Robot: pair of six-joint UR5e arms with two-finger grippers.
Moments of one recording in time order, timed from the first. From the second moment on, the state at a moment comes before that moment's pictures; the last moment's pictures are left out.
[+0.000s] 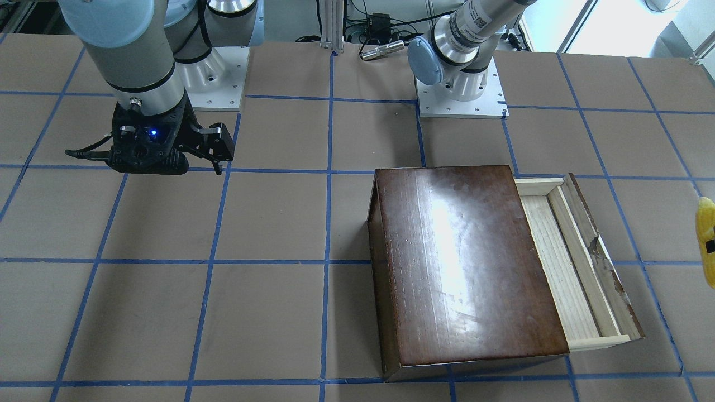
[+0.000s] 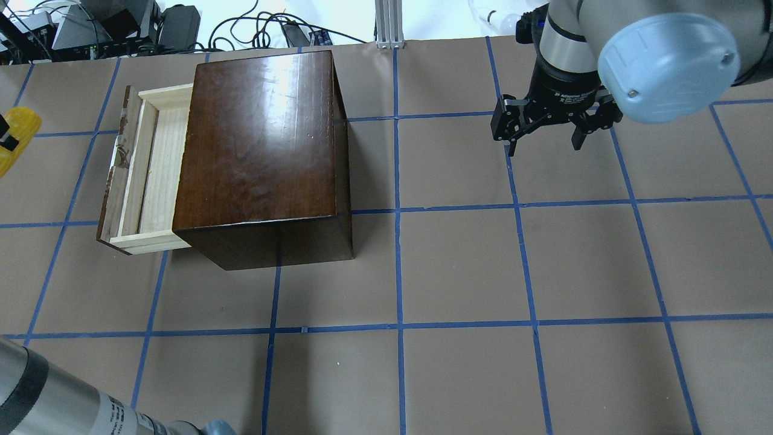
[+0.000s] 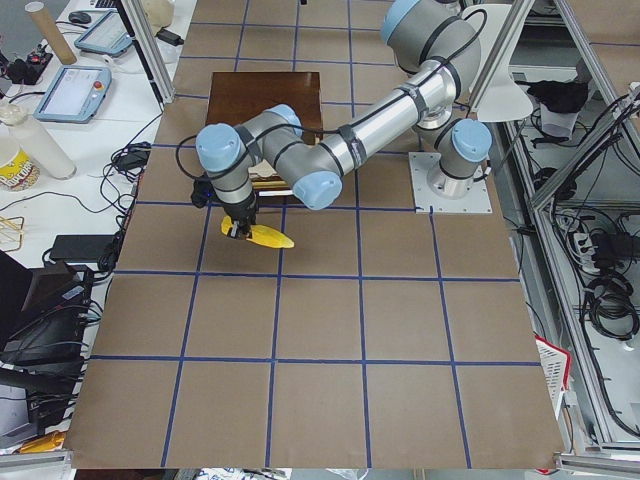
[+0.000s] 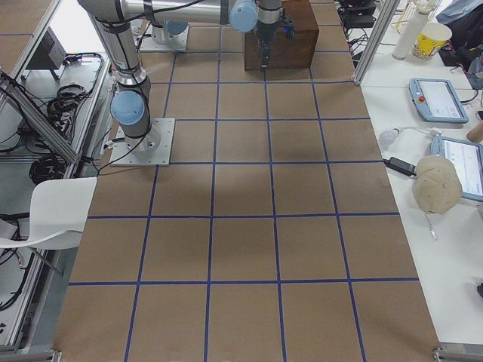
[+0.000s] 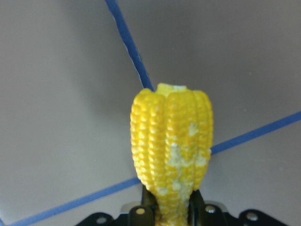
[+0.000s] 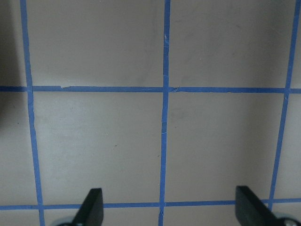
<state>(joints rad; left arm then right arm) -0.94 -2.03 -1.20 -1.51 1.59 0.87 1.65 -1.48 1.58 -1.62 -1.63 0.06</state>
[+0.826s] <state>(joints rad) -1.16 -1.97 -1.13 -1.65 1.55 0.35 1.65 -1.48 1.58 -1.63 -1.63 0.06</state>
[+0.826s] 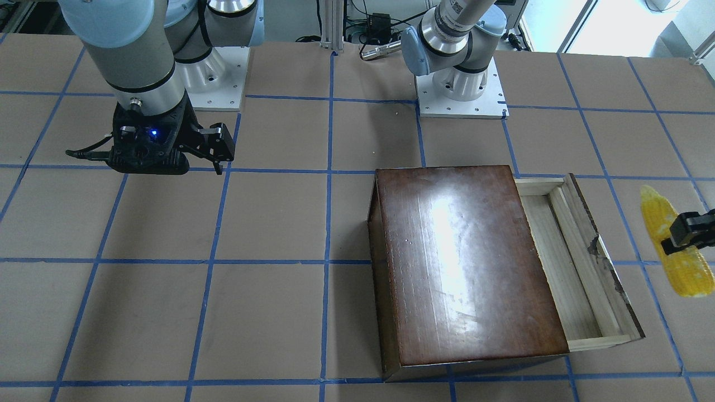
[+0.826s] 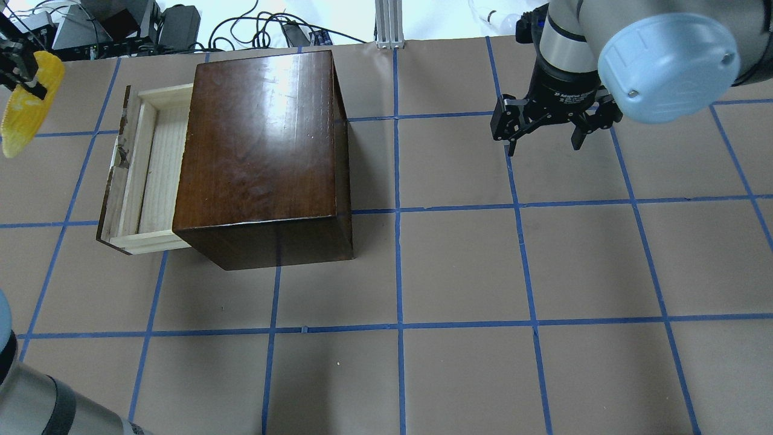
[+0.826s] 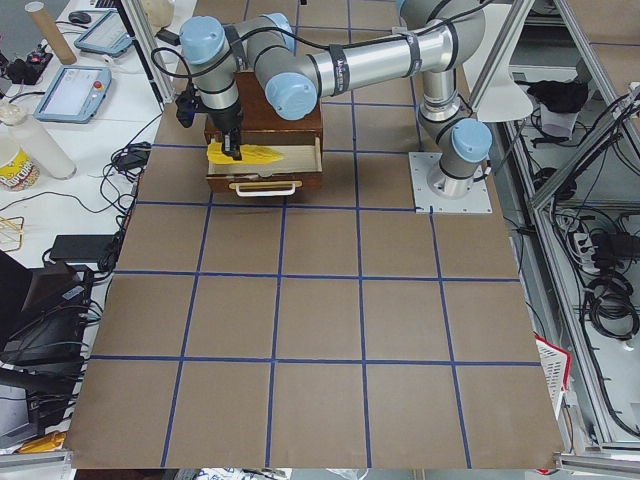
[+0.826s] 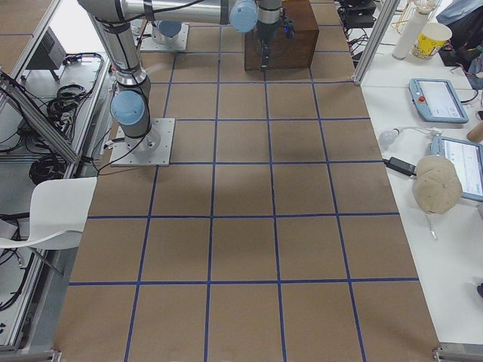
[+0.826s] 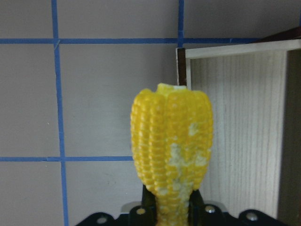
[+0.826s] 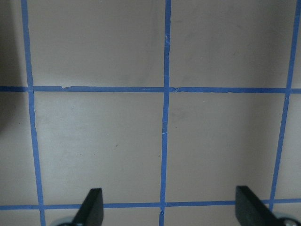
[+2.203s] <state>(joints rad) -1.24 -2.01 -1.33 -1.53 1.49 0.26 1.65 -1.48 1.58 -1.62 -1.63 0.06</state>
